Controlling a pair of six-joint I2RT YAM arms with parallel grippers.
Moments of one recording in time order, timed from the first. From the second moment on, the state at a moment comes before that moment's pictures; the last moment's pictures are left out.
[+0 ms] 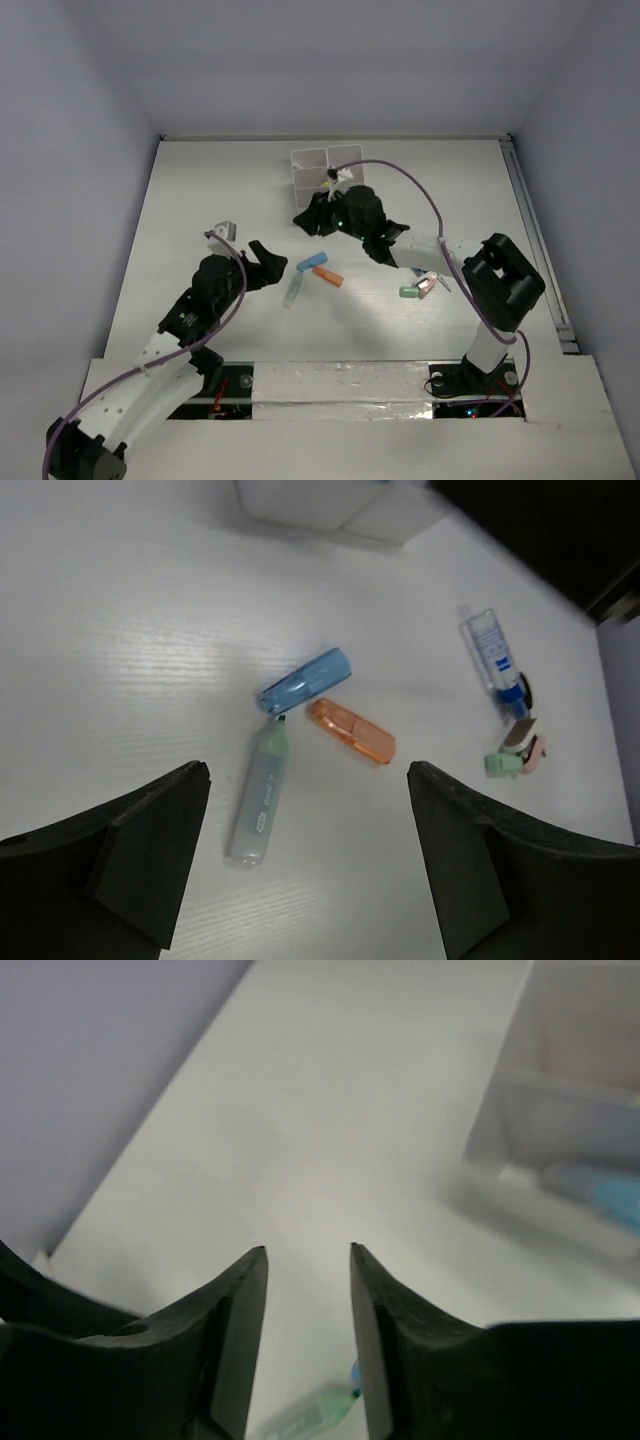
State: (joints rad) left arm -0.52 0.63 0.35 -0.13 -0.07 -0.70; right arm 0.72 1.76 1.10 0.49 -0.17 0.50
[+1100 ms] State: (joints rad) left arm -0.52 0.34 0.57 -0.31 -0.12 -0.62; right arm 1.06 1.99 1.30 -0.14 0.08 0.54
